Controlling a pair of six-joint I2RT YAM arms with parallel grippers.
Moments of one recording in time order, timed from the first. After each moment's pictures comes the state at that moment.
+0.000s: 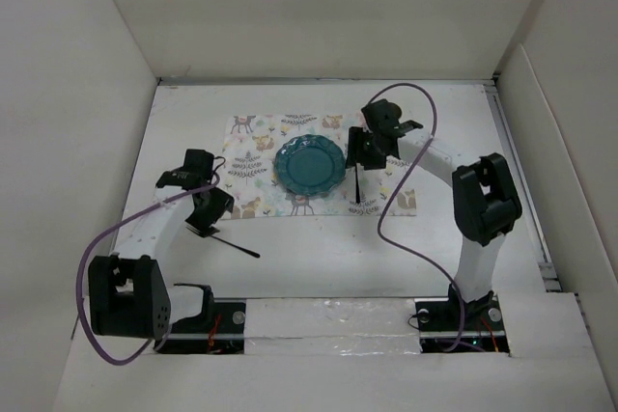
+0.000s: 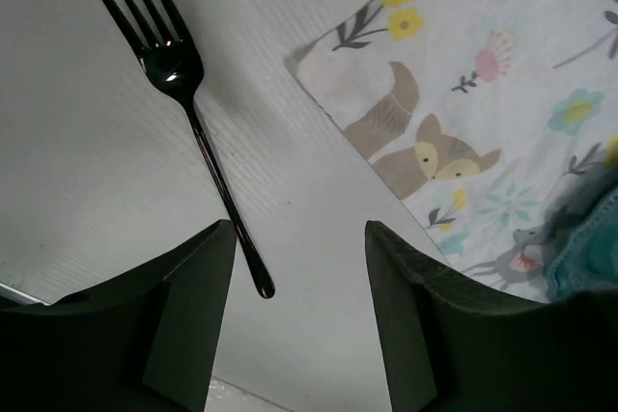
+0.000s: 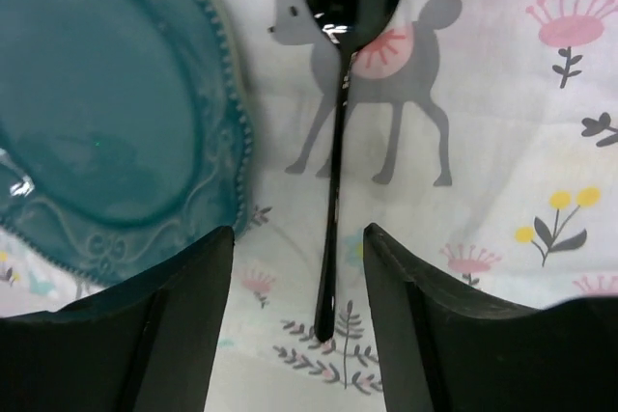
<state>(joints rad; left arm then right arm) -0.09 1.21 0.82 -0.89 -0.11 -1.09 0.44 1.93 1.41 -0.48 -0.07 0.48</state>
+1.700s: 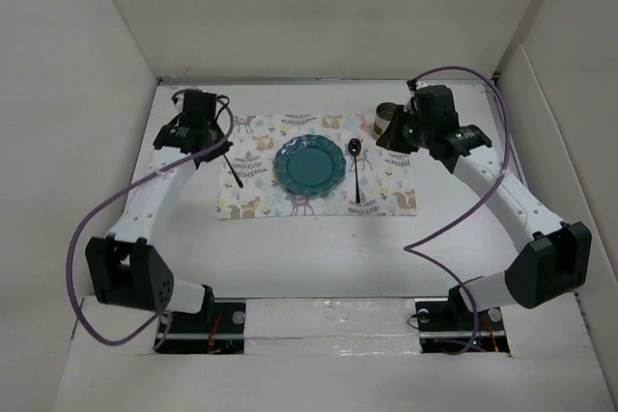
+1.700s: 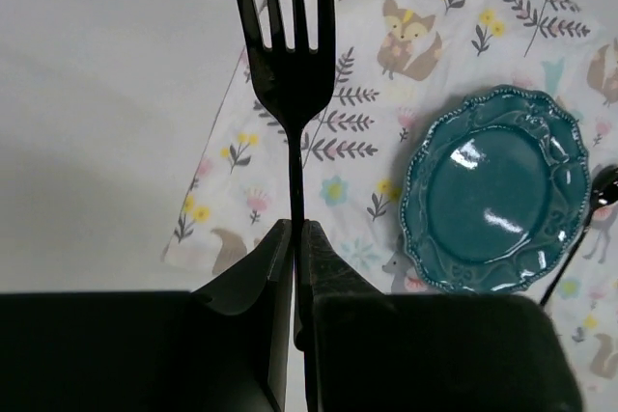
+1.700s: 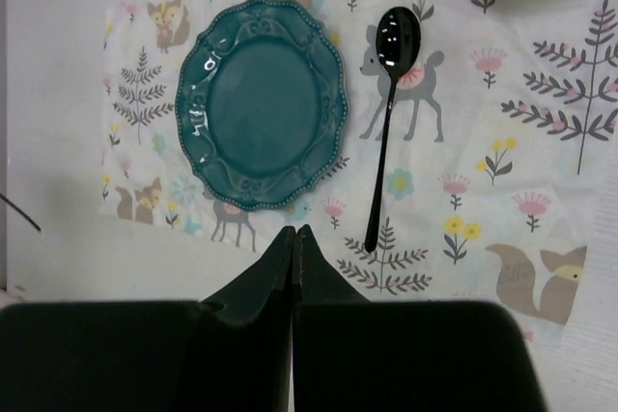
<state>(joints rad) -0.16 1.32 1.23 -0.76 -0.20 -0.66 0.35 1.43 1.31 -0.52 -0.17 0.50</state>
